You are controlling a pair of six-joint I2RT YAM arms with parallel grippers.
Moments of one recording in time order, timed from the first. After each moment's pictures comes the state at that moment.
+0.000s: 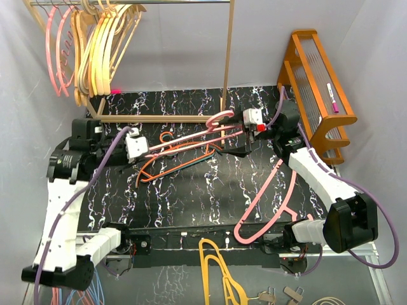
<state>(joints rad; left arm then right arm) -0.12 1.01 1.36 -1.23 0.82 1.07 0.29 1.29 0.99 0.23 -1.32 -0.47</state>
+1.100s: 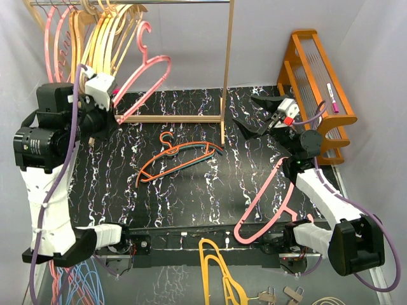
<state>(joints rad) -0.12 1.22 2.02 -1.44 0.25 0.26 0.21 1.11 0.71 0.92 -0.64 0.07</state>
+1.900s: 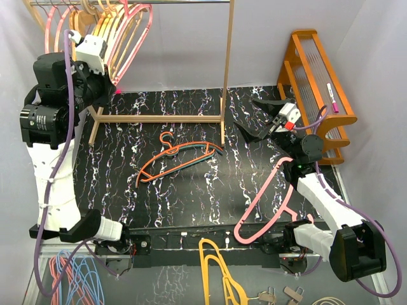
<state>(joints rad) -0.12 1.41 2.25 -1.20 0.14 0.12 0.21 1.05 0.66 0.92 -0.63 0.05</state>
